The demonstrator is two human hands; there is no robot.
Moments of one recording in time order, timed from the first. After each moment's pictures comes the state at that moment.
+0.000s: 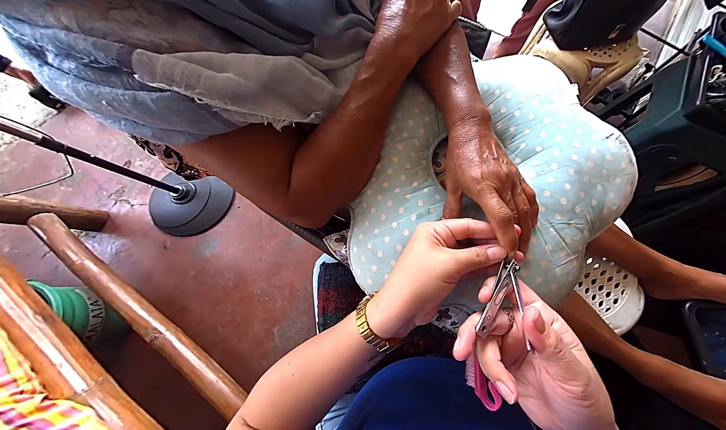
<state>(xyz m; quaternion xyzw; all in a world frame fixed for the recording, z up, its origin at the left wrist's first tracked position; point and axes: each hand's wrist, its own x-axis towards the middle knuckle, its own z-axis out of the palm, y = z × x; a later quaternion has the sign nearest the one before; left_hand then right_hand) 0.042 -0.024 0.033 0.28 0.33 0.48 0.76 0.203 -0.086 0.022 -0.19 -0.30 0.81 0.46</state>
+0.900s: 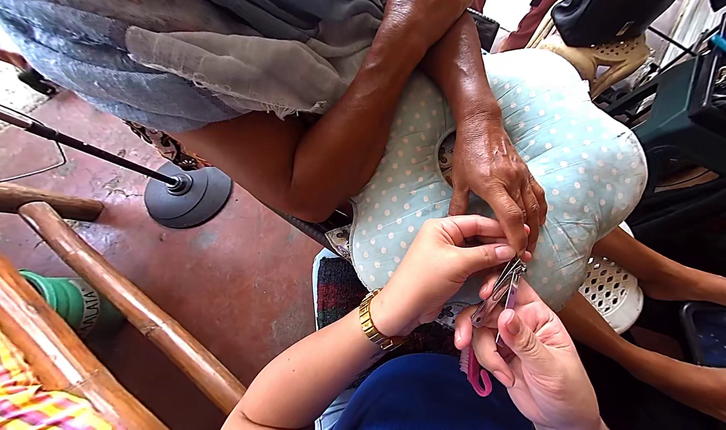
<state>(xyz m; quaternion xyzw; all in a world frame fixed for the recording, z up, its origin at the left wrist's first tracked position) 0.042 -0.023 0.030 0.30 0.33 0.47 0.76 0.191 -0.088 0.017 -0.25 -0.34 0.76 0.49</state>
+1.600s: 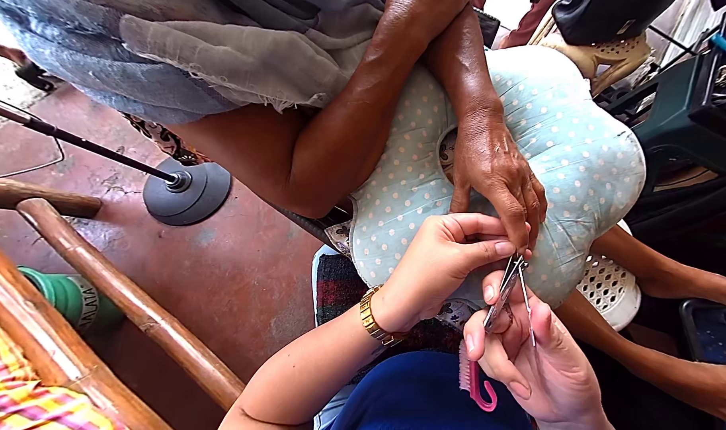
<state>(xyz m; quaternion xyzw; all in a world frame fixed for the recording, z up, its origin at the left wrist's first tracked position) 0.043 -0.024 0.031 0.29 0.33 0.48 0.76 0.202 -0.082 0.012 -0.12 -0.28 0.84 0.44</state>
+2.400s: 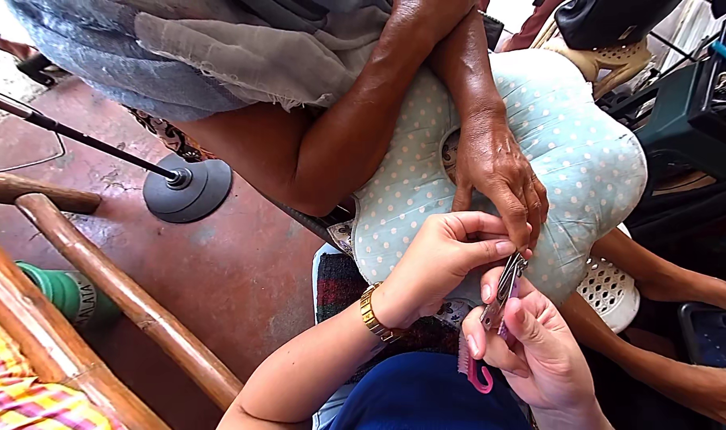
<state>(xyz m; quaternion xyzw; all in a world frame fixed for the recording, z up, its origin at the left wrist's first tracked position) 0.039 -0.023 0.030 0.30 0.32 0.46 0.77 0.195 -0.078 0.017 -0.19 -0.34 0.81 0.45</state>
